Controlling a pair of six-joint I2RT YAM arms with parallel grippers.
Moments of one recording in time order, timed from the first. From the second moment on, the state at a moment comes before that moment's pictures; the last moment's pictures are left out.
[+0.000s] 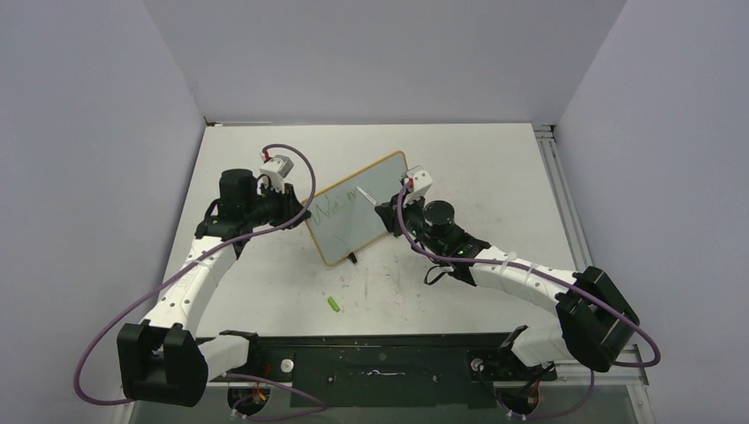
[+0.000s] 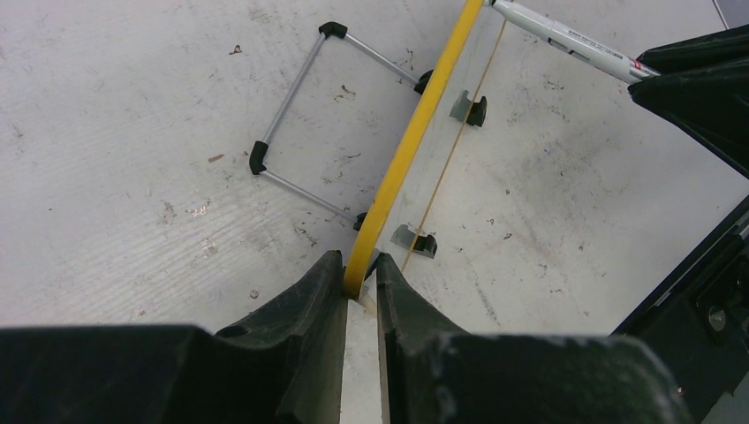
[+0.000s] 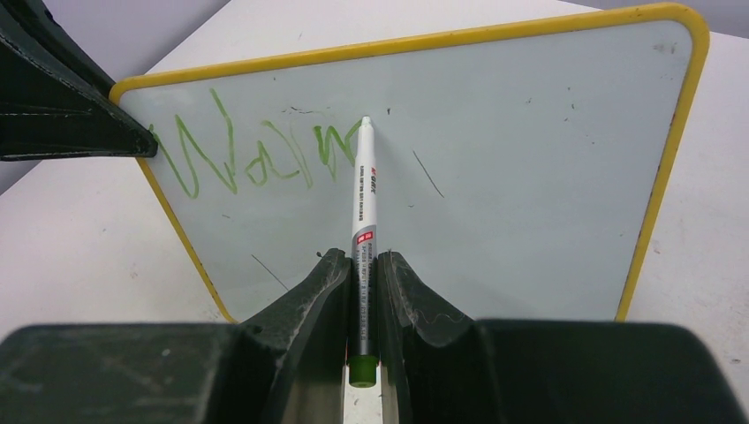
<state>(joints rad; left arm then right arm) -0.14 1.17 0.88 -0.32 0.52 -0.08 0.76 1.36 0.73 0.46 0.05 0.22</state>
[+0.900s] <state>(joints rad) -0.14 1.17 0.88 -0.32 0.52 -0.08 0.76 1.36 0.72 0.46 0.05 0.22</state>
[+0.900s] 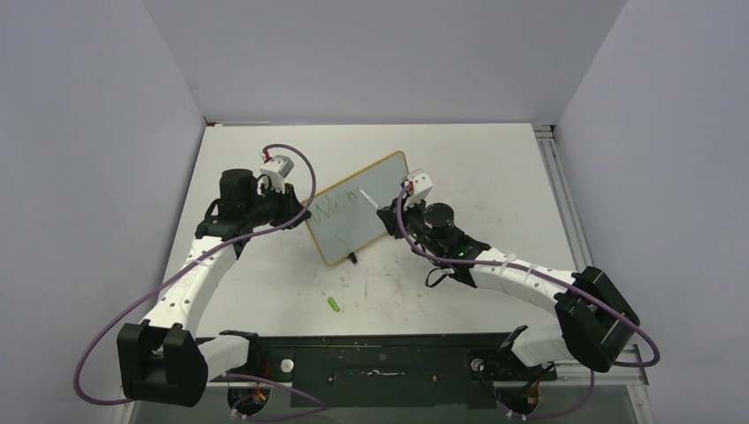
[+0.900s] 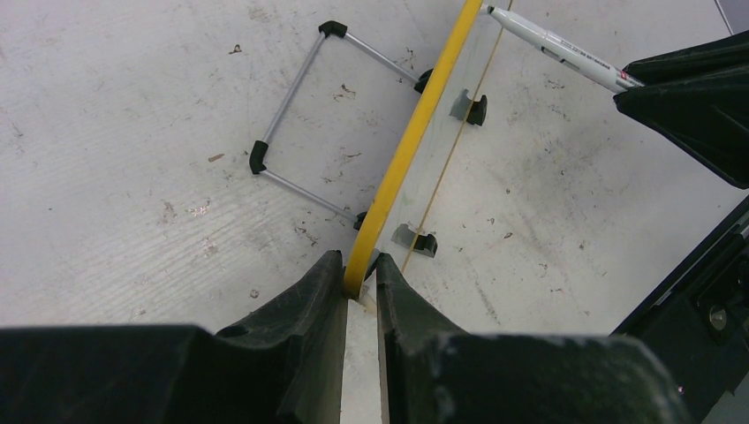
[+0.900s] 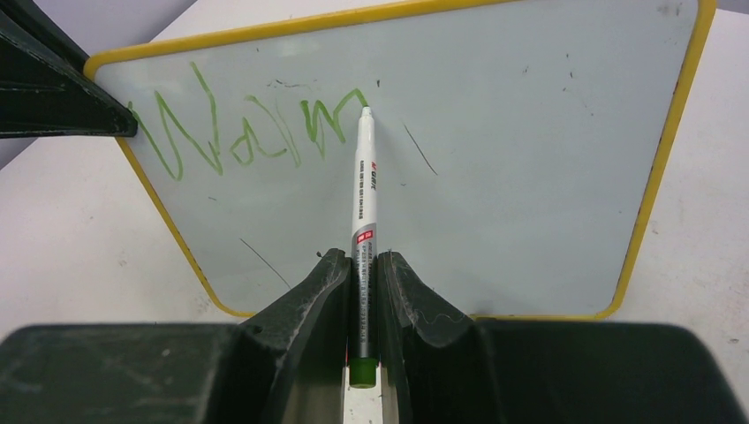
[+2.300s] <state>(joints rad) -0.15 1.17 0.88 -0.32 0.52 -0.08 0.74 1.28 0.69 0.37 0.04 0.20</state>
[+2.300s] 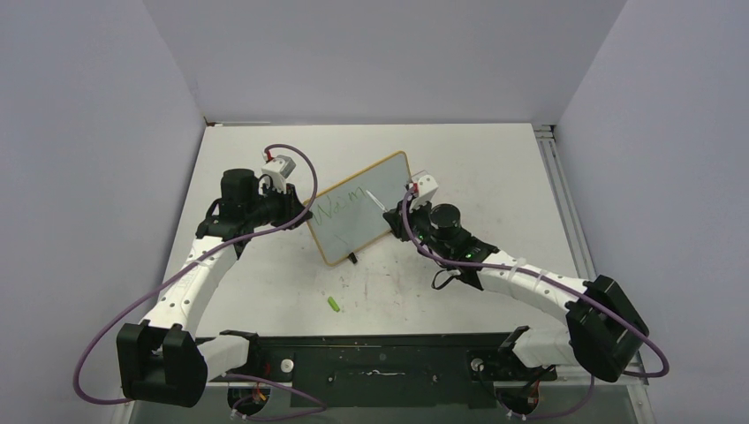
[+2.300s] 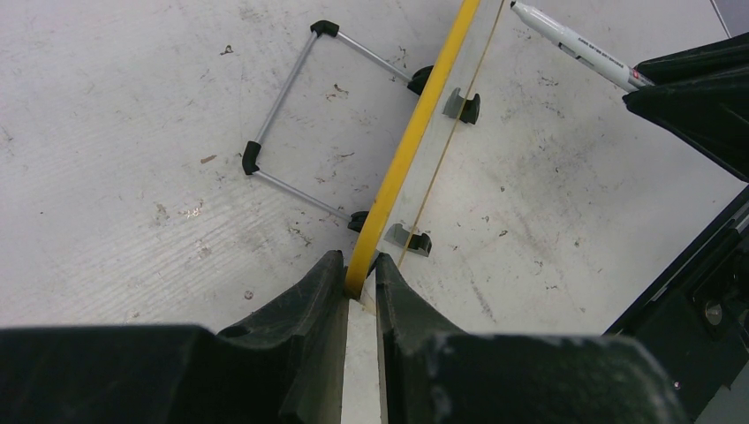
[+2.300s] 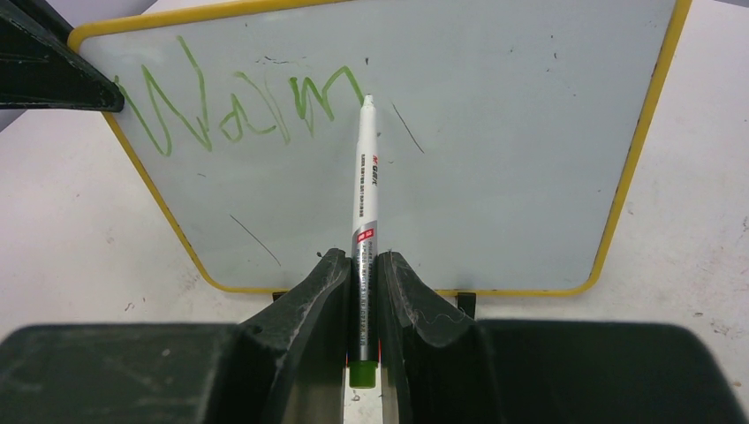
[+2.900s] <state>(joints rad) -0.15 1.17 0.88 -0.33 0.52 -0.08 0.74 1.34 0.71 0.40 0.04 0.20</state>
